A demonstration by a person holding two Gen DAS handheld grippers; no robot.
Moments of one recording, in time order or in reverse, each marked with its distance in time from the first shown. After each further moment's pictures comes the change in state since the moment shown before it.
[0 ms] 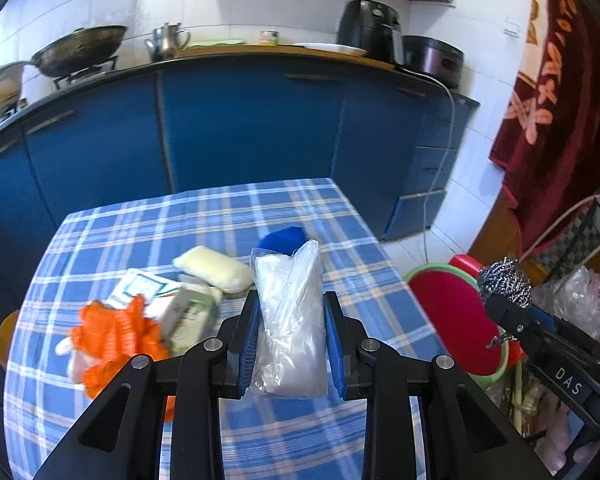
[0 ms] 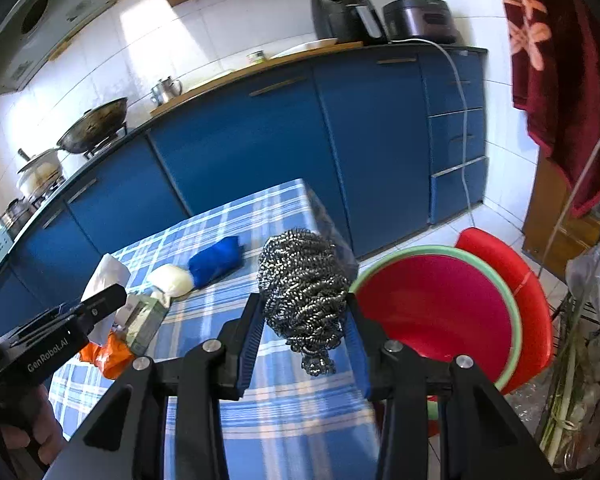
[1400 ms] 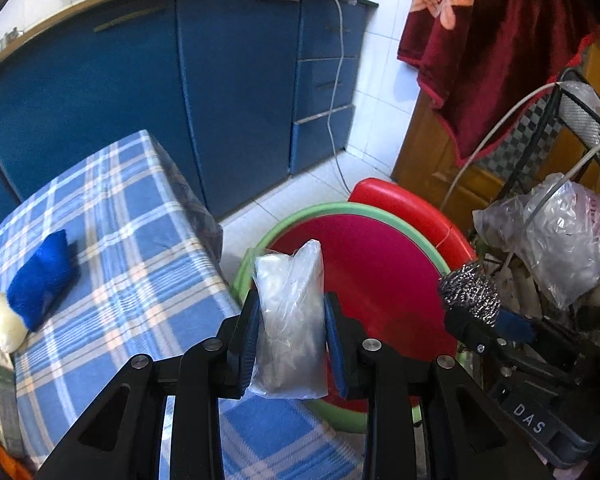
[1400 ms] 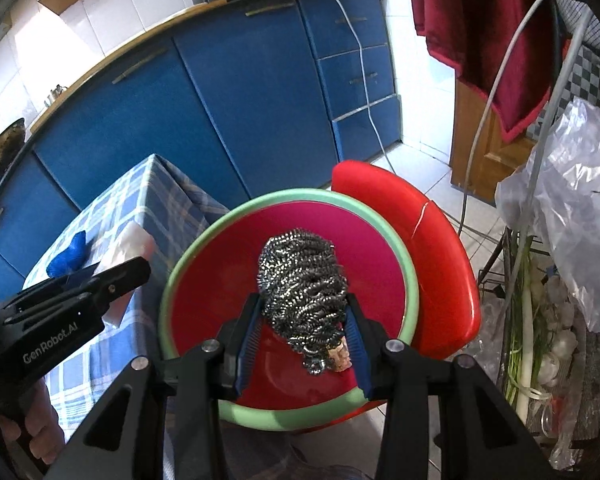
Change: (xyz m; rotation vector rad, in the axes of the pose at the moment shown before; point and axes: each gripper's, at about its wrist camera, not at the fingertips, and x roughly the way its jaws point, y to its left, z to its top) left arm 0.134 -0.164 -0.008 0.262 0.236 -0.239; right arm 0.043 -0.143 -0.029 0.194 0.134 -0.218
